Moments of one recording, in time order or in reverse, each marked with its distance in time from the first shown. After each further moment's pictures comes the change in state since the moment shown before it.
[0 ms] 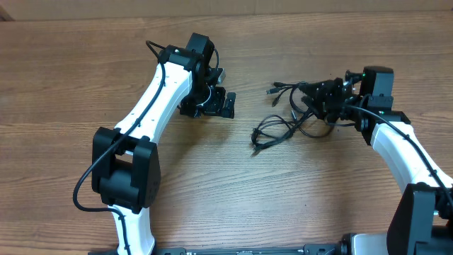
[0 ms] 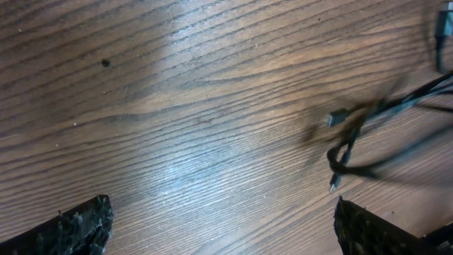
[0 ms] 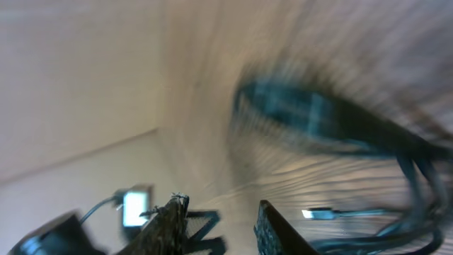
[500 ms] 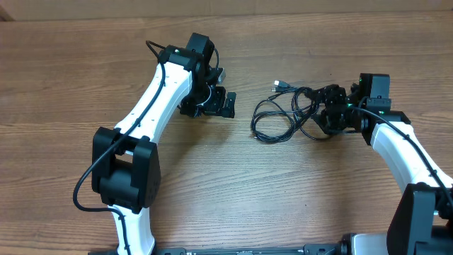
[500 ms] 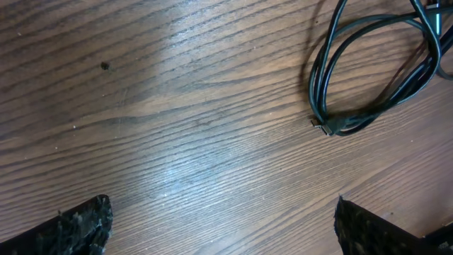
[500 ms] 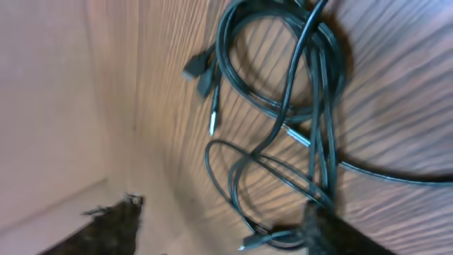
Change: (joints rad) left arm 0.000 0.000 0.000 0.006 0.003 0.000; right arm 0.000 0.000 0.000 -0.157 0.223 -0.039
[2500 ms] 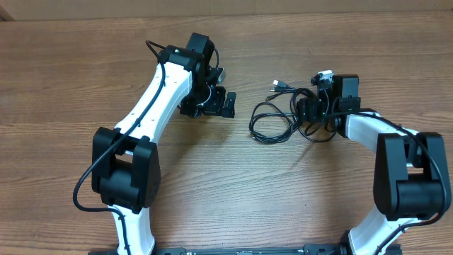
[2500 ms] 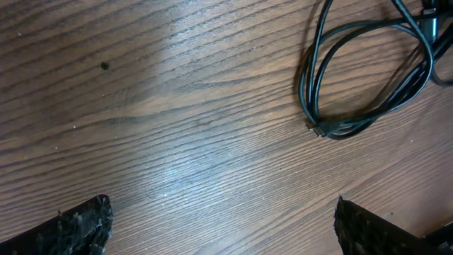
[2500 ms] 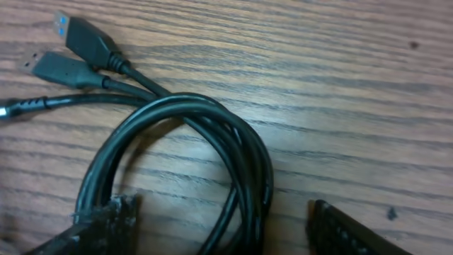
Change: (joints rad) left arm 0.000 0.000 0.000 0.000 0.000 0.000; right arm 0.094 0.310 0.001 0.343 0.361 -1.195
